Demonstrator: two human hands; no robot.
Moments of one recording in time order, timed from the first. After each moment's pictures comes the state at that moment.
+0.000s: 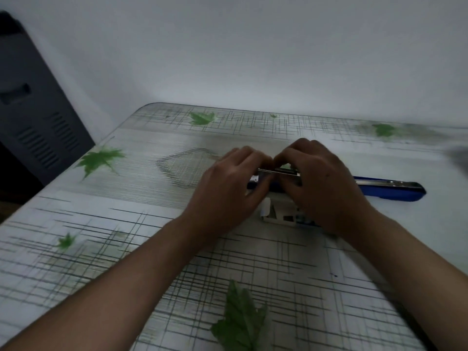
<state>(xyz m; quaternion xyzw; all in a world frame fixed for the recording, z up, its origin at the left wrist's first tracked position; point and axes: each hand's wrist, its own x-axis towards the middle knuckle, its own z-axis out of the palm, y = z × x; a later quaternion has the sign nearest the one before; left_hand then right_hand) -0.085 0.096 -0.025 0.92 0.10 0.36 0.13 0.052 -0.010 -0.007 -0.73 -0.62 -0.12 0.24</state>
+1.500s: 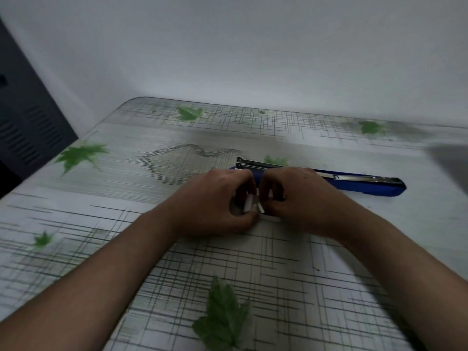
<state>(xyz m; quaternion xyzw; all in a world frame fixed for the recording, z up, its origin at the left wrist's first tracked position) -0.092 0.110 -0.035 0.97 0.08 0.16 0.18 0.052 -0.022 -0.011 -0.75 -0.62 0.09 0.19</state>
